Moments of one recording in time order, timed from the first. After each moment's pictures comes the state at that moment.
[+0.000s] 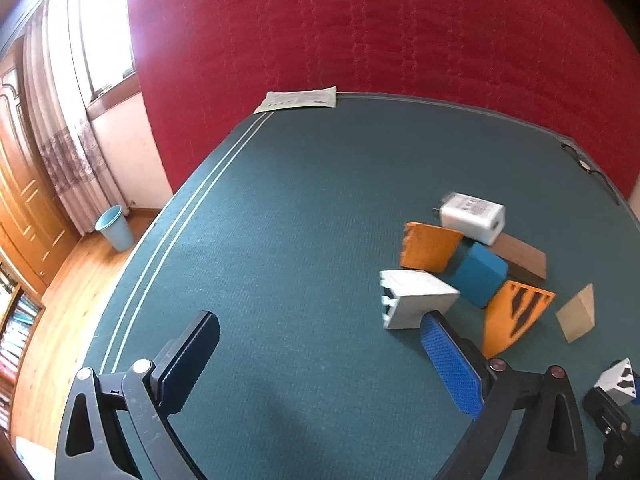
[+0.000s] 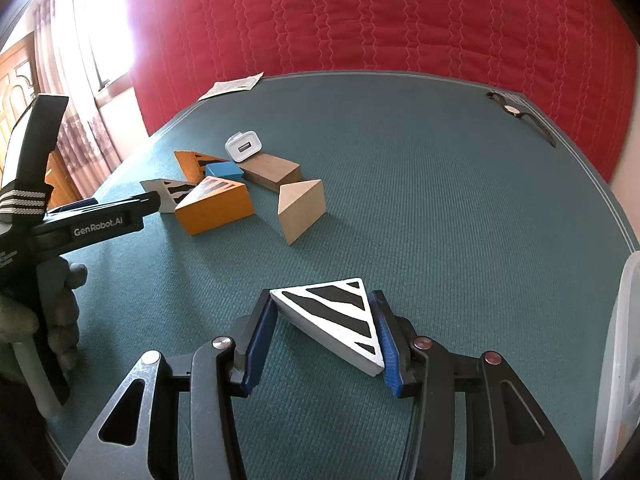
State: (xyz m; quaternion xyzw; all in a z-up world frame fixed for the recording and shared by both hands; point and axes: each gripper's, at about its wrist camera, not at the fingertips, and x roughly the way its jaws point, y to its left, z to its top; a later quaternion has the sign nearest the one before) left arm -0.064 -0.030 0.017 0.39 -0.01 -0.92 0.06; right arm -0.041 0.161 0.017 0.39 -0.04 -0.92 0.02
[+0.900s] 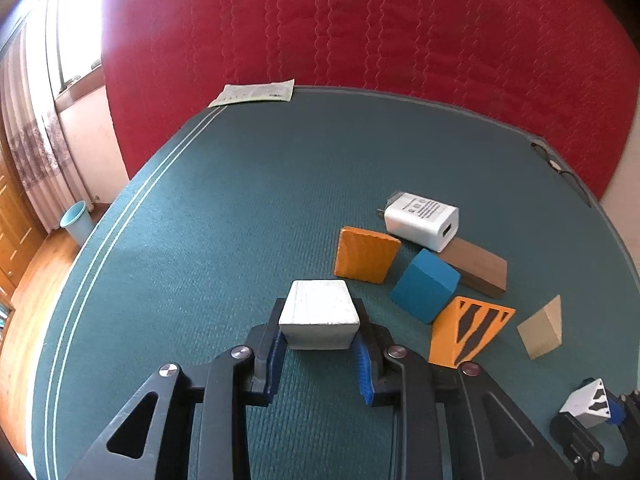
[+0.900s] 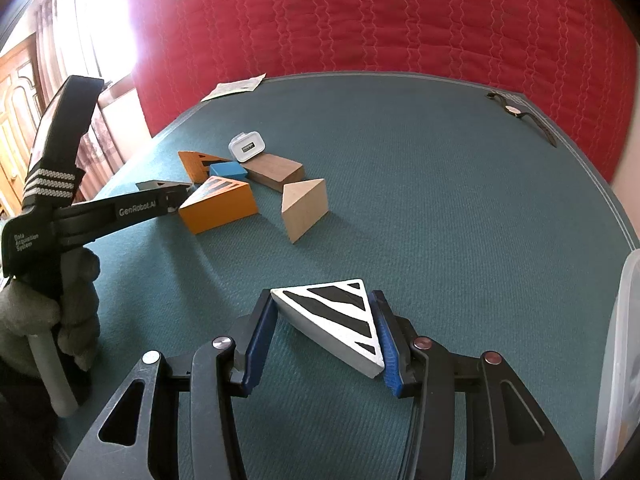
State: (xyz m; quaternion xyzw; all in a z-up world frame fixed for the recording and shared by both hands) left arm -0.079 -0.011 0.012 0.40 0.02 -0.92 0.01; right arm -0.038 0.164 0.019 0.39 -0.05 -0.92 0.02
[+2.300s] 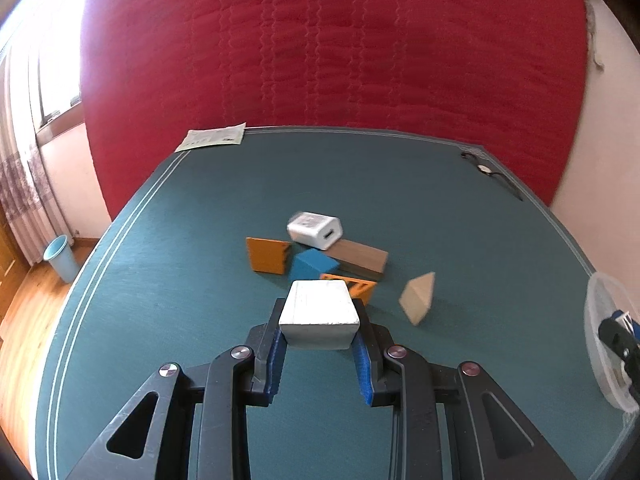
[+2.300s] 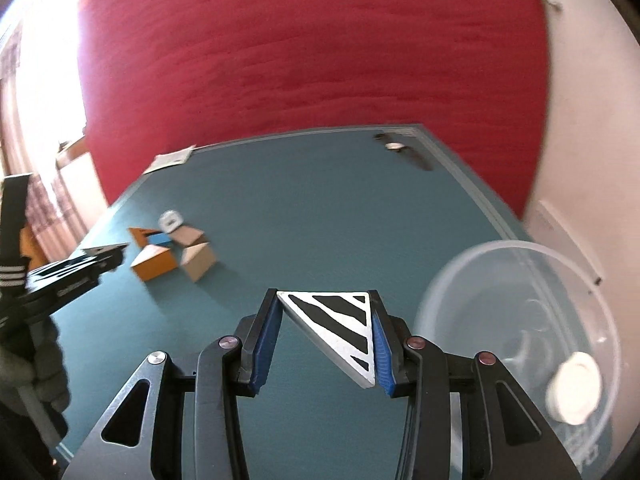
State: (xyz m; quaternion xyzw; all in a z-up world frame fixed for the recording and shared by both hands) left arm -0.023 0.034 0.053 0.35 0.00 -0.94 -0.06; right arm 0.040 0.254 0.074 0.31 -0.07 -0.94 -0.10
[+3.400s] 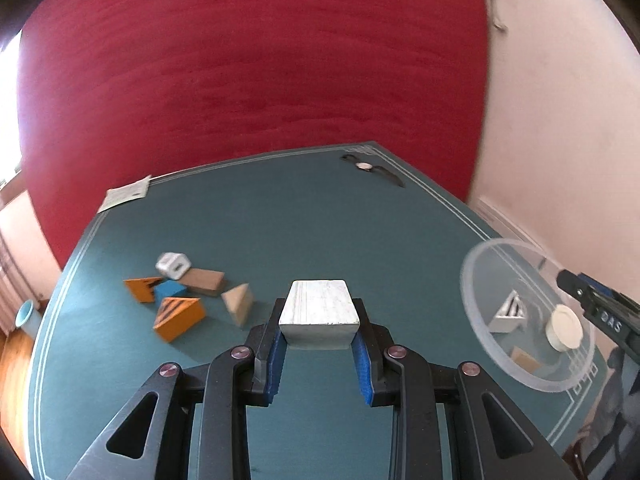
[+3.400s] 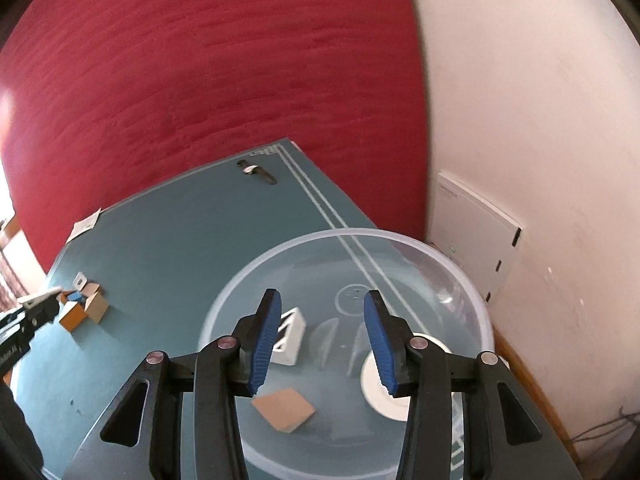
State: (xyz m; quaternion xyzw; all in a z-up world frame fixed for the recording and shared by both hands) left arm 0.029 0.159 0.083 0.32 -0.07 -0.93 -0.17; right arm 0.118 0.378 0.079 0.27 -0.16 -0.92 -0.25
